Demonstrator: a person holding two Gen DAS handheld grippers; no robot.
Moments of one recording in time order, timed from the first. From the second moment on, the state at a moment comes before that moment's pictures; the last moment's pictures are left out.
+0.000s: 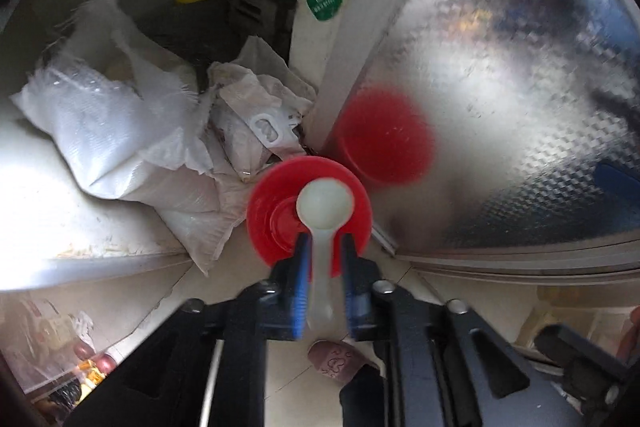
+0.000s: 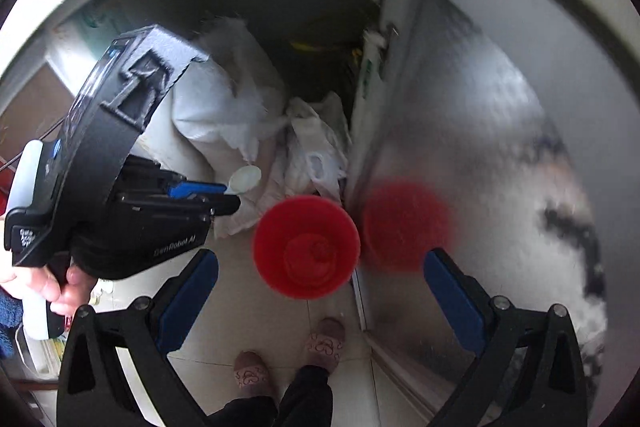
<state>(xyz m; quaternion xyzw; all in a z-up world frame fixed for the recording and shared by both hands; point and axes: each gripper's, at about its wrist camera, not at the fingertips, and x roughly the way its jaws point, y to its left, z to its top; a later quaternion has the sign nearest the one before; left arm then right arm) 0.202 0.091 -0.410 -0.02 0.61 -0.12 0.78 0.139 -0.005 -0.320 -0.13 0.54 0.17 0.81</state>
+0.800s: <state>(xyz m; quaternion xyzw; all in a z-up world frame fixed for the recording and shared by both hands) 0.143 0.108 -0.333 -0.02 0.59 -0.10 0.80 0.105 0.002 -0.238 -0.14 0.53 0.20 0.81</state>
